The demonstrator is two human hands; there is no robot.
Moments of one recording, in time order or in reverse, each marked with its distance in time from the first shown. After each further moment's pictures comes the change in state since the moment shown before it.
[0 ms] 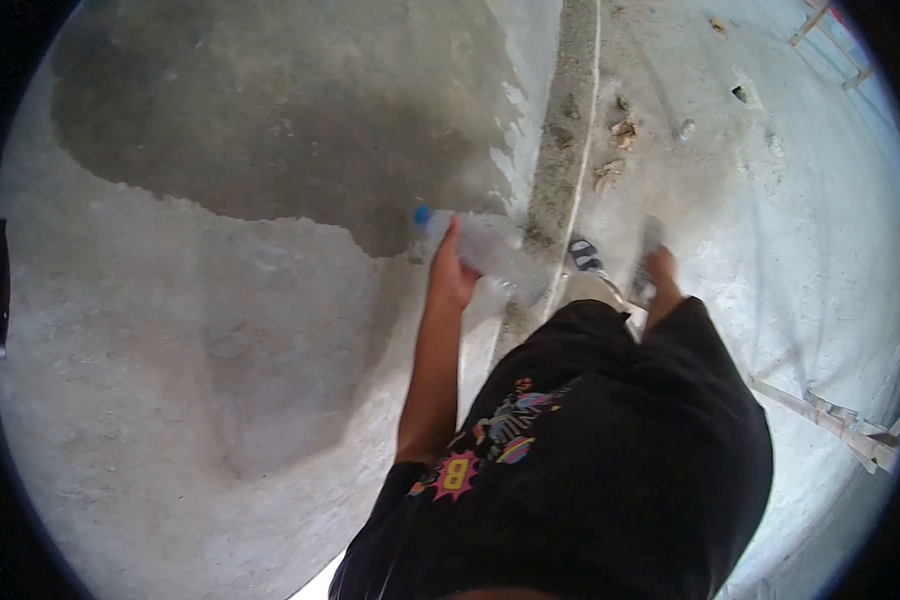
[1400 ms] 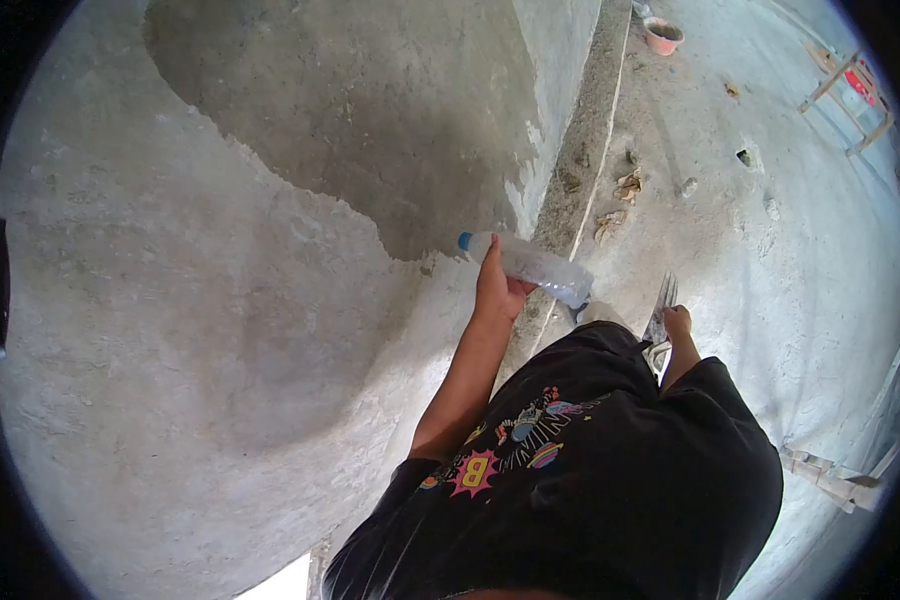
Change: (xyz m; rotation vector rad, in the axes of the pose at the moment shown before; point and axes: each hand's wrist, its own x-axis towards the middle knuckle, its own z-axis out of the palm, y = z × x) left_hand 0.000 -0.041 0.046 -0.325 0.051 -0.018; right_hand -0.029 0.044 -0.068 0.339 -0.036 0.154
